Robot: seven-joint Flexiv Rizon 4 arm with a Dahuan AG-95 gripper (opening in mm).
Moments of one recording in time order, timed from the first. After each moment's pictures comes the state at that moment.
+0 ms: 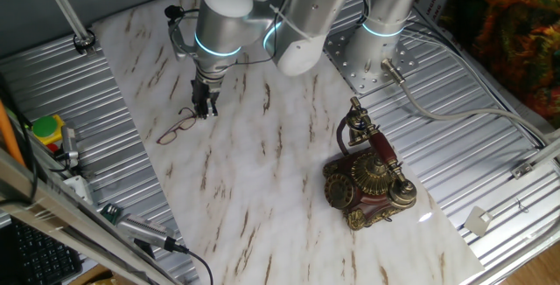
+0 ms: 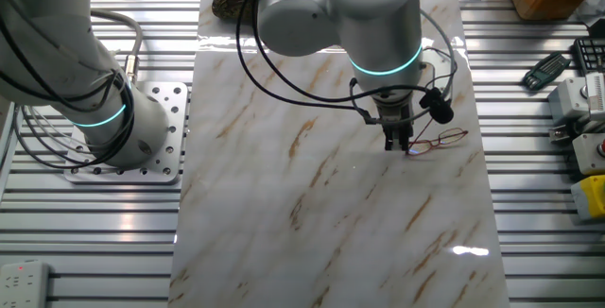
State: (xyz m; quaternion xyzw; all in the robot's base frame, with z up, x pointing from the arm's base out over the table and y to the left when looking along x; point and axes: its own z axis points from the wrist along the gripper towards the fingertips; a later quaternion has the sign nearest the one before) arm 0.553 -0.031 0.023 0.07 0.99 -0.03 0.14
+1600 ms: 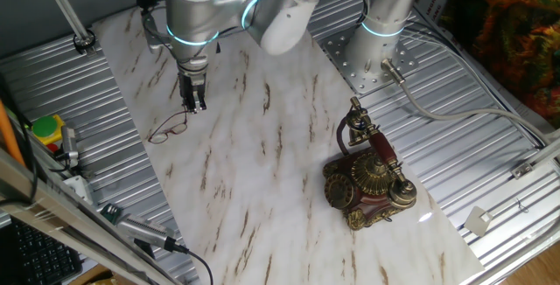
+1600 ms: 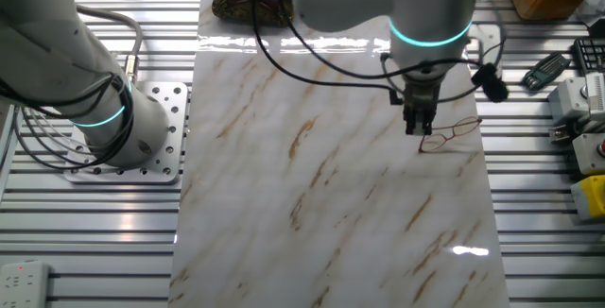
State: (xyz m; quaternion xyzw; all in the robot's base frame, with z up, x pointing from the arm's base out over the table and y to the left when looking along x) arm 0.570 -0.019 0.085 0.07 0.99 -0.02 0.09
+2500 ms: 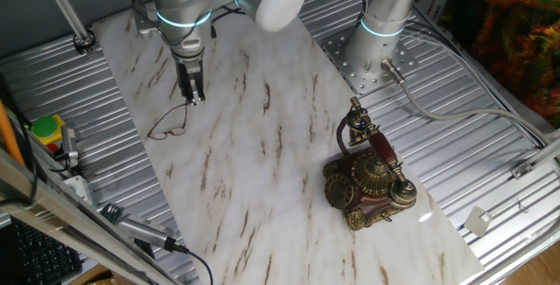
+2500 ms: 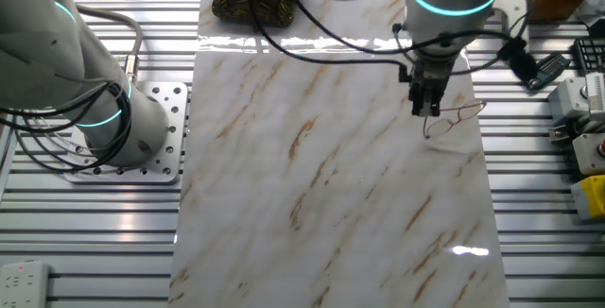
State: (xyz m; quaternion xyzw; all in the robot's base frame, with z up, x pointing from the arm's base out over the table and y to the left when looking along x) arm 0.564 -0.010 0.138 0.07 1.00 -0.01 0.06
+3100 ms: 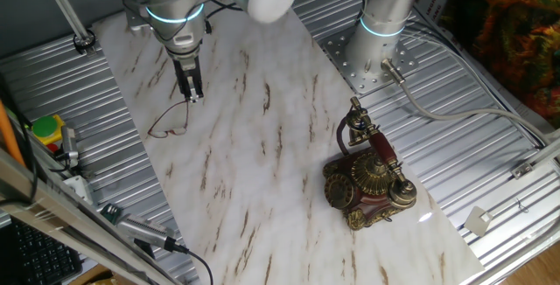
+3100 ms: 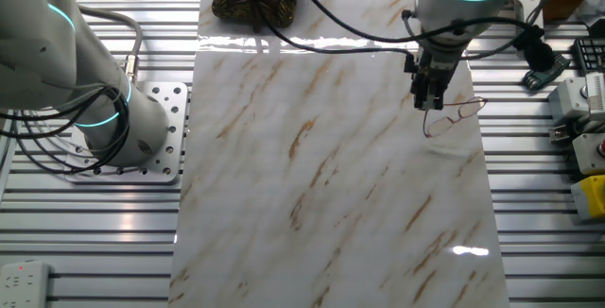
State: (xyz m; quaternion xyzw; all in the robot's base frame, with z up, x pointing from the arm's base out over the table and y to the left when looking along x) arm 0.562 -0.005 0.151 0.08 1.00 0.00 0.03
